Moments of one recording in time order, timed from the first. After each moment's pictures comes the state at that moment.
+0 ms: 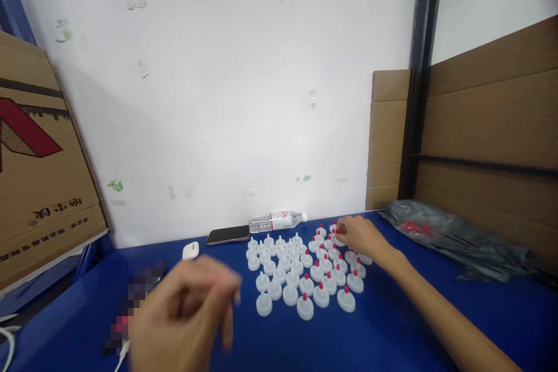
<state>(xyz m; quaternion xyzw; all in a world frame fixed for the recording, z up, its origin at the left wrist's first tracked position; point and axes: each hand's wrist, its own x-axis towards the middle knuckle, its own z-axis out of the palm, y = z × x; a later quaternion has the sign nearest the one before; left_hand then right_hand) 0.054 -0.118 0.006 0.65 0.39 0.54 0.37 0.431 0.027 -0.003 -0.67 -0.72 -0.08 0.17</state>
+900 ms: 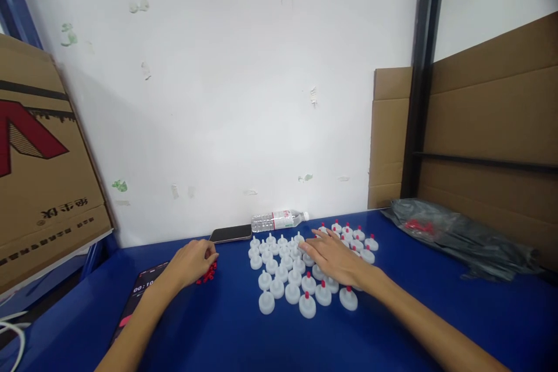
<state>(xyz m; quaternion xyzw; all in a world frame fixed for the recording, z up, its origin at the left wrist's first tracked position) -0.016 0.017 0.011 0.76 0.64 0.09 0.00 0.363 -0.006 -0.026 -0.46 -0.85 0.00 0.27</state>
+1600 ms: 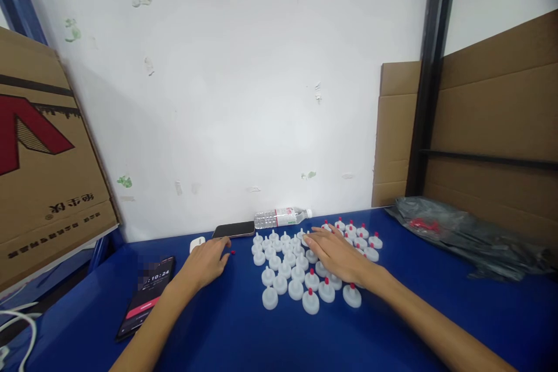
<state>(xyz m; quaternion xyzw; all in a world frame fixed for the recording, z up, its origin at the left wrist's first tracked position) 0.010 0.014 -0.008 0.78 0.62 0.03 -0.10 0.360 -0.008 -0.018 -0.47 -0.85 0.07 0.24</state>
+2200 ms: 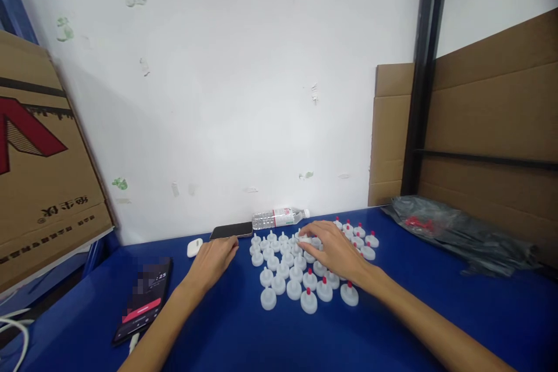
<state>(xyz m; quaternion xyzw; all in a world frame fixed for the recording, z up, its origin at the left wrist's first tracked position) 0.025 0.017 -0.010 0.82 0.55 0.09 -0.16 0.355 -0.010 -0.011 -0.43 -0.82 0.01 0.38</state>
